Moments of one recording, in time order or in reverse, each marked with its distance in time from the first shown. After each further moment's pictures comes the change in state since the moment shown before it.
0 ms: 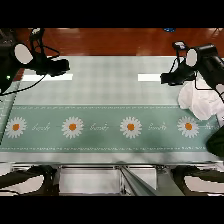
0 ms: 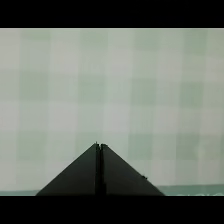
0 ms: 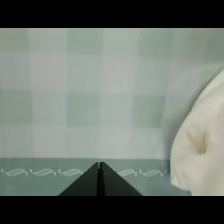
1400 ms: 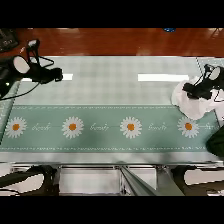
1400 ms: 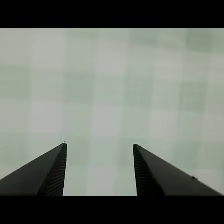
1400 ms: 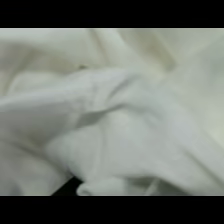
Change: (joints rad) left arm 0.119 0.029 -0.105 -0.024 0.079 0.121; right arm -0.431 -0.118 -0.108 0.197 -0.199 -0.002
